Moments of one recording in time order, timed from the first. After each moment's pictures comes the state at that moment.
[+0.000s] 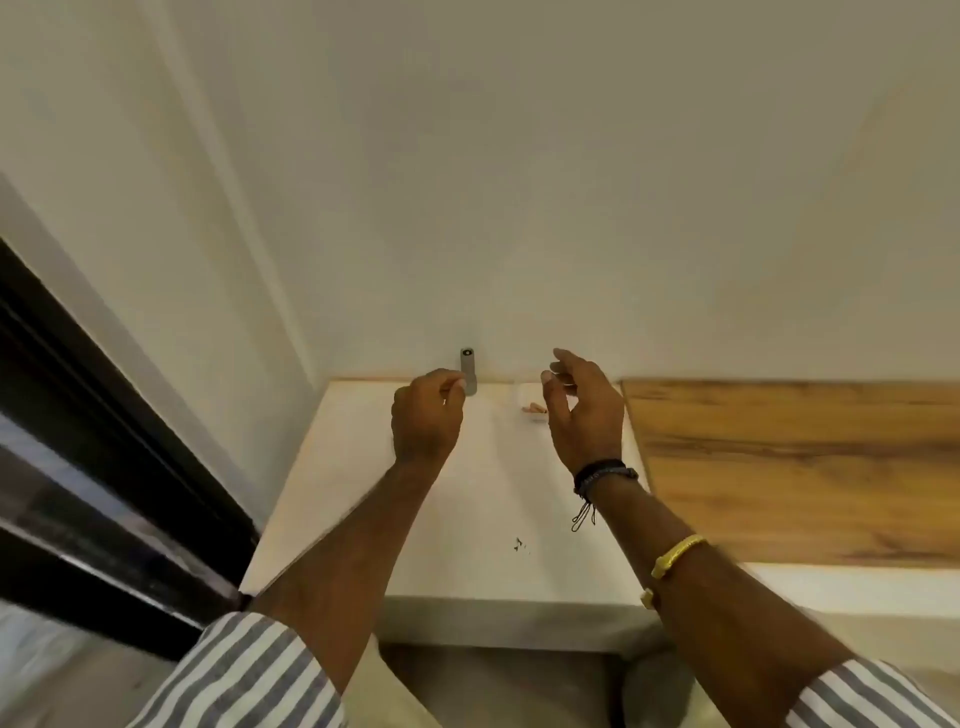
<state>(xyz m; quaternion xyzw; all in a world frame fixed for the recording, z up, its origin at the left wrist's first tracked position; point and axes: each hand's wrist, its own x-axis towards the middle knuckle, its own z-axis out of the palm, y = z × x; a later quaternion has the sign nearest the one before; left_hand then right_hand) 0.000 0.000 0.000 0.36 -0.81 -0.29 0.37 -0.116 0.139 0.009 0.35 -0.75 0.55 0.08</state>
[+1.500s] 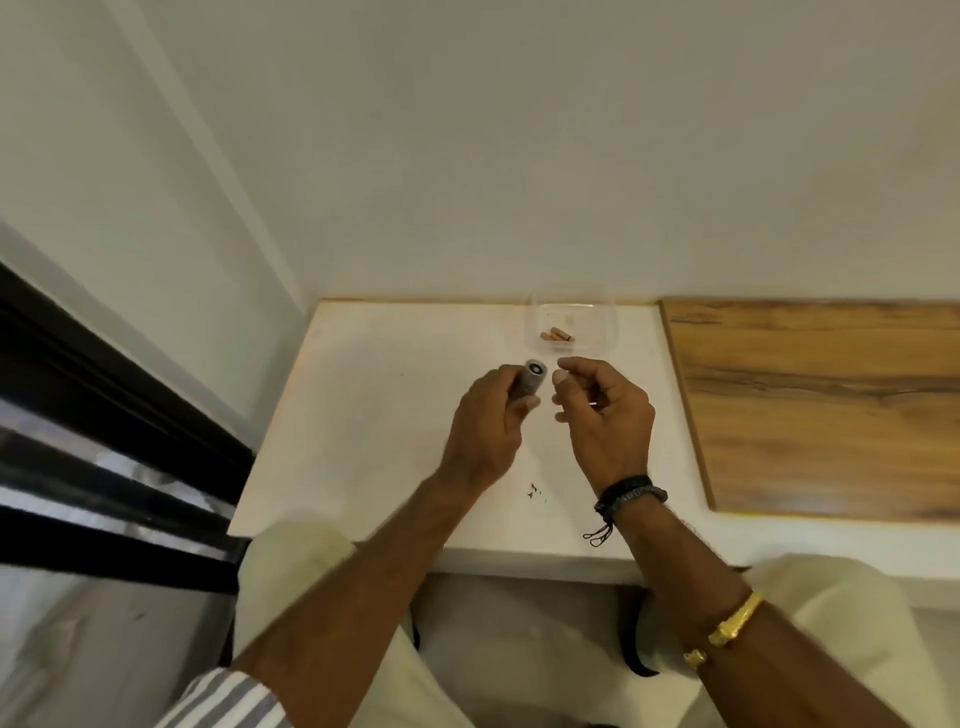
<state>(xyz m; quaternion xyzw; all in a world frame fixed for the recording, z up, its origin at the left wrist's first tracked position) -0.019 0.038 -0.101 0.24 -0.86 -0.37 0.26 -0.109 0.146 -0.080 0.22 -0.73 0.64 -0.10</state>
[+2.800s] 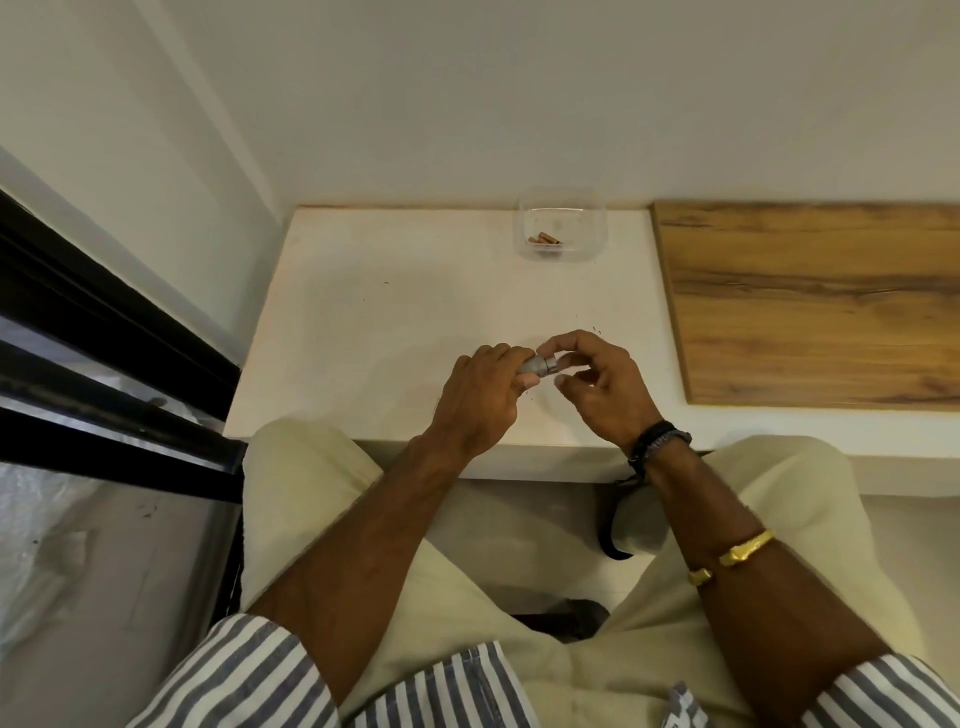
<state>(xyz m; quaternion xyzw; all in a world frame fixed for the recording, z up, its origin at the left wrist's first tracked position) 0.027 0.085 -0.135 0.20 -0.94 -0.26 0.13 -0.098 0.218 -0.112 0.39 -0.76 0.46 -0.24</state>
